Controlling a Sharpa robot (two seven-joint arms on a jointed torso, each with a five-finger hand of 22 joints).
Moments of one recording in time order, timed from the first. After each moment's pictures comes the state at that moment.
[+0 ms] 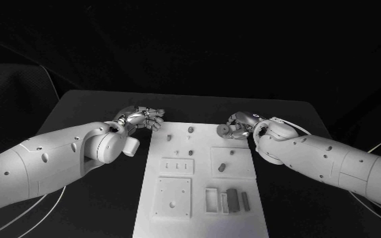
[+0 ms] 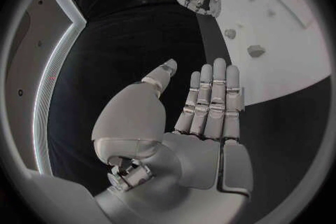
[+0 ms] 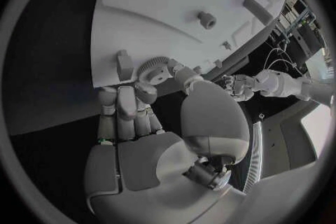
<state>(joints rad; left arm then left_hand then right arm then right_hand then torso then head) 1.34 -0.71 -0.15 1.22 -0.09 -0.22 0.17 1.12 -0.10 0.32 -0.10 0.18 0.83 0.16 0.39 0.61 1.02 0.14 0.41 0.32 1.06 0.13 0.36 0.68 0.06 0.66 0.05 1.10 0.34 1.19 -0.64 0.00 1.11 -1.44 -0.29 -0.21 1.04 -0.19 0.43 -0.08 0.20 0.68 0.17 0.29 0.37 1.18 0.00 1.25 0.91 1.18 -0.07 1.45 1.12 0.22 0.80 0.03 1.66 0.61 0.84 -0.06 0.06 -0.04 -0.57</state>
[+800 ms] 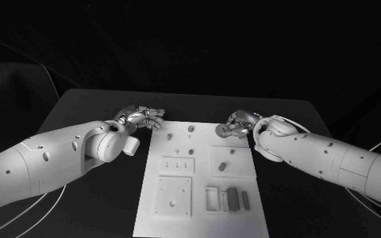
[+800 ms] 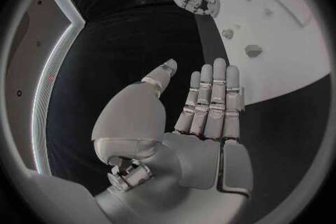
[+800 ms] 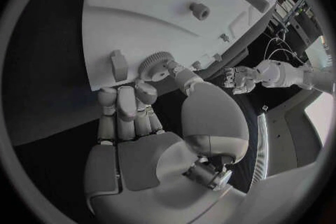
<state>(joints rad) 1.34 -0.71 -0.15 1.22 -0.10 -0.21 0.16 1.12 -0.10 0.32 -0.10 0.18 0.83 0.16 0.39 0.61 1.02 0.15 0.40 0.32 1.06 0.13 0.36 0.68 0.06 0.66 0.05 1.10 0.34 1.20 -0.63 0.01 1.10 -1.37 -0.27 -0.21 1.00 -0.17 0.43 -0.05 0.20 0.74 0.16 0.34 0.39 1.18 0.00 1.26 0.91 1.18 -0.07 1.46 1.12 0.22 0.80 0.03 1.66 0.61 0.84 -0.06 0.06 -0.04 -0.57</state>
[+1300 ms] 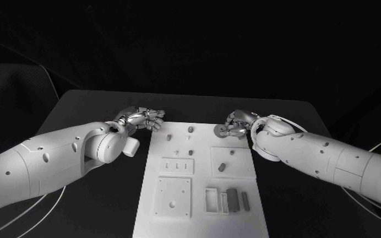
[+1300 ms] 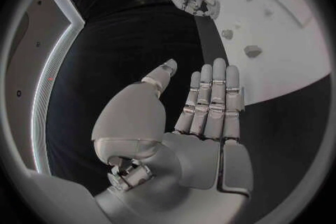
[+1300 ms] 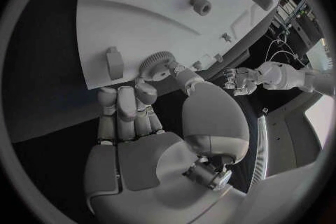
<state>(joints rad) 1.34 -0.70 -0.15 1.22 -0.10 -0.21 0.16 1.12 -0.10 0.32 -0.10 0.18 0.83 0.16 0.38 0.60 1.02 0.15 0.40 0.32 1.06 0.13 0.36 0.68 0.07 0.66 0.05 1.10 0.34 1.20 -0.61 0.01 1.09 -1.39 -0.27 -0.23 1.00 -0.17 0.43 -0.05 0.20 0.75 0.16 0.34 0.39 1.18 0.00 1.26 0.91 1.18 -0.06 1.46 1.12 0.22 0.80 0.03 1.66 0.61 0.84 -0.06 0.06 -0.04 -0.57</state>
